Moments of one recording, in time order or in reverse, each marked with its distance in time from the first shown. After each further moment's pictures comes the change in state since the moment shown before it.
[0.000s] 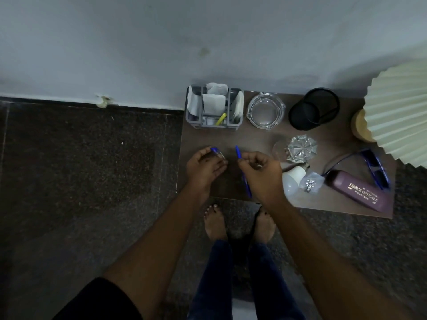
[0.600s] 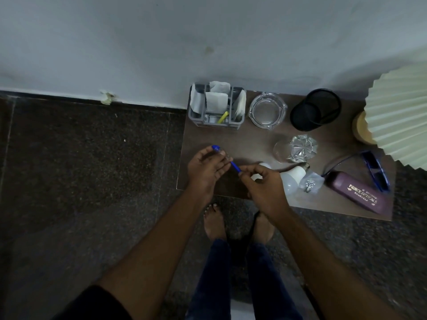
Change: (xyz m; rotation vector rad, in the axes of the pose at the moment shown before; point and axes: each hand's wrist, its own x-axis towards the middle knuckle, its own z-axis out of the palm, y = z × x) left_hand -0.019 -0.002 -0.001 -0.129 -0.045 0.030; right_hand -0.022 0.014 -0.012 -0.033 -0.154 0.033
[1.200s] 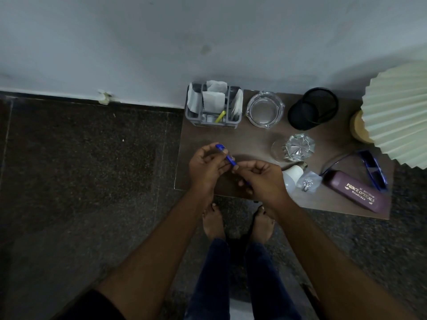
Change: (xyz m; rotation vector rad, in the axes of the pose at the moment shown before) left_hand -0.012 0.000 0.013 0.141 0.006 0.096; right_hand 0.008 -0.016 -0.004 0.261 -0.033 0.143
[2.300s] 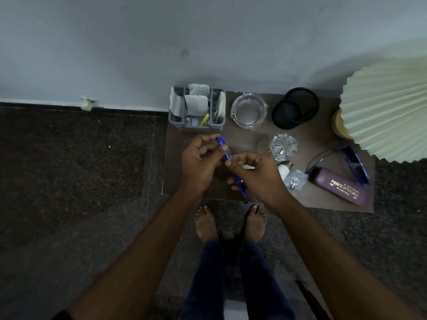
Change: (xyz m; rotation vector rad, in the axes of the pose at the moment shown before) left_hand -0.018 0.028 0.026 0.266 -0.153 0.256; right_hand -0.006 -0.030 -0.017 -0.093 -0.082 -0.058
